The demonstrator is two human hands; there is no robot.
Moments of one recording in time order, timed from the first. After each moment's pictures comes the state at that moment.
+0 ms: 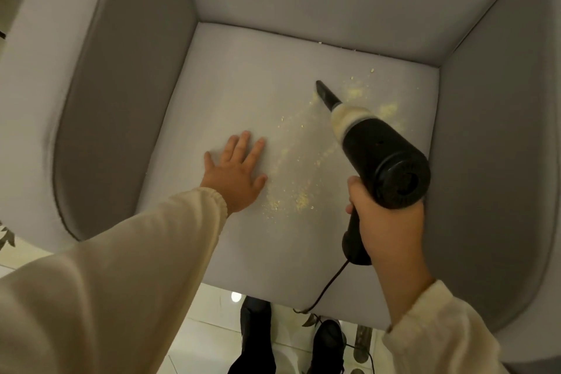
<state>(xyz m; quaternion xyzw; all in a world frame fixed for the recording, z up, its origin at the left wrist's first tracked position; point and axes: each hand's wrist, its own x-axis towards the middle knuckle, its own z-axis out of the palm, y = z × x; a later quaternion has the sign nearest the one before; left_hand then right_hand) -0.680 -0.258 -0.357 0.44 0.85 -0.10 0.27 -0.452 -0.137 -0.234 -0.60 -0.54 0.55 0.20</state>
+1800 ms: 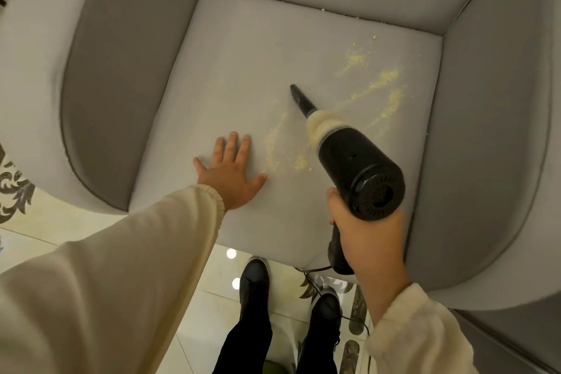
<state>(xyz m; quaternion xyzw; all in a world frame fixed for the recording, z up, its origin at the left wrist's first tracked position) -0.622 -0.313 -0.359 0.34 0.88 -0.10 0.33 -0.393 -0.205 -0.244 -0.55 -0.57 0.58 0.19</state>
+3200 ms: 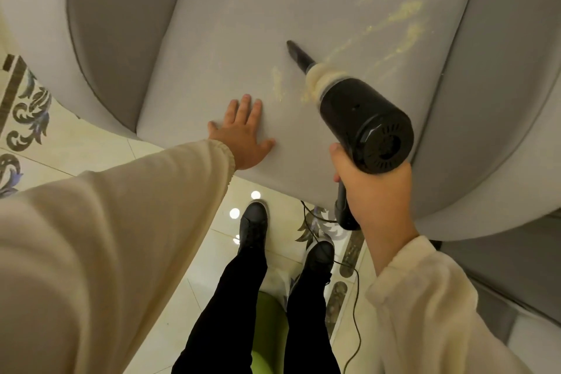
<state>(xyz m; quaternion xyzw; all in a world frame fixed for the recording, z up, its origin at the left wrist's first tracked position) -0.557 -0.348 -0.353 0.34 0.87 -0.10 0.34 -0.342 -0.228 -0.241 -0.52 -0.61 0.58 0.15</state>
